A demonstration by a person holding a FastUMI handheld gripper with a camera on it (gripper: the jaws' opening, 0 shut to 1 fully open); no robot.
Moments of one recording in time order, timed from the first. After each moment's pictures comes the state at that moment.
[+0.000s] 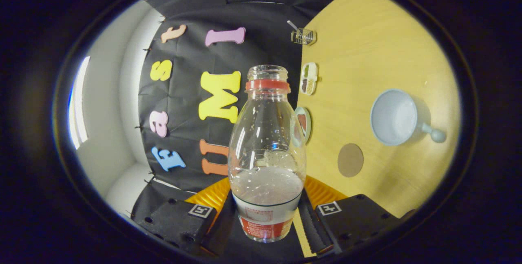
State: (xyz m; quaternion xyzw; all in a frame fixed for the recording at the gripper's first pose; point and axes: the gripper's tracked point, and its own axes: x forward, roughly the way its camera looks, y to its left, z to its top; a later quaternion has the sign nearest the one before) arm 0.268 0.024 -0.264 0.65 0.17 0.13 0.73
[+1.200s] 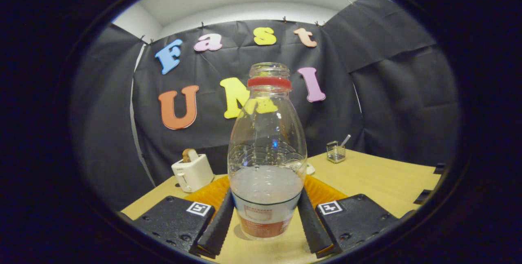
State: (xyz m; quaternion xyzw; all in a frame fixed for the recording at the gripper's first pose) arm 0.295 -0.005 -0.251 0.09 0.01 0.05 0.99
